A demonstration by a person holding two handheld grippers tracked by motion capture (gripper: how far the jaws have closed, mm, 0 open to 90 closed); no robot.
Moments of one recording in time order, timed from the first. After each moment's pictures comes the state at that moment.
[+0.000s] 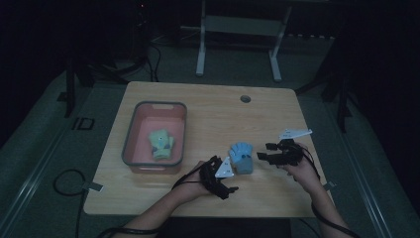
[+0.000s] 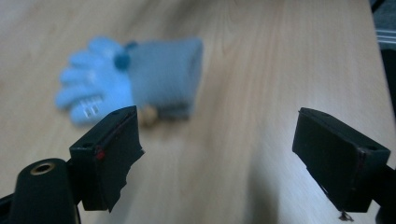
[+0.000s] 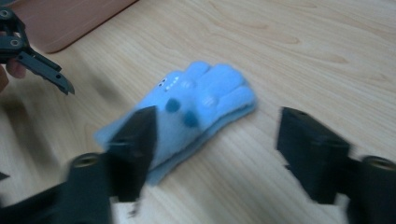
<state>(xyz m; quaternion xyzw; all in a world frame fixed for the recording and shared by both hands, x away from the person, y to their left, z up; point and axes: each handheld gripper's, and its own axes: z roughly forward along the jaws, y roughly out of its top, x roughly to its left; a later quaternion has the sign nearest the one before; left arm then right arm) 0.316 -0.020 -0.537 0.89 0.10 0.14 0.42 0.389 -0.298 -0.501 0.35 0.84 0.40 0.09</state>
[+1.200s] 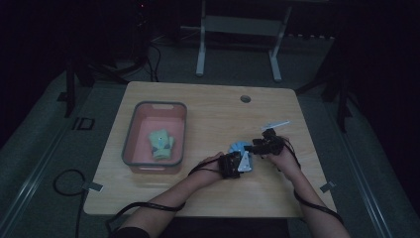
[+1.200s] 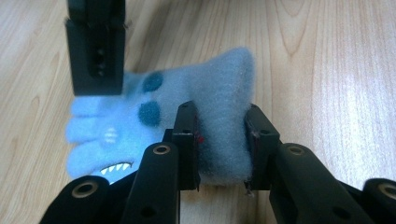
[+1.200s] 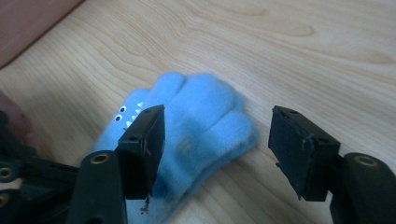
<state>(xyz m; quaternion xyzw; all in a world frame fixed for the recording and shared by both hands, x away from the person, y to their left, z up) 0.360 -0.072 -0.554 0.92 0.03 0.20 0.34 0.445 -0.262 -0.535 0.39 0.84 0.36 0.05</state>
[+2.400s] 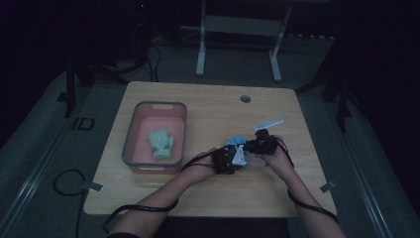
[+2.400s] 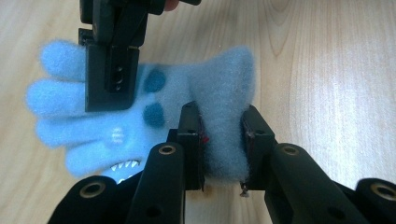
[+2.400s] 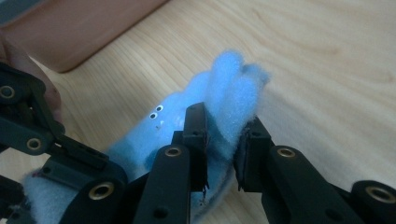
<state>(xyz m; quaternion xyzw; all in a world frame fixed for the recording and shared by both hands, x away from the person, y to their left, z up) 0.356 -0.048 -0.516 0.93 0.04 0.17 0.33 0.430 -0.233 -0.516 0.33 0.86 0.40 0.03</state>
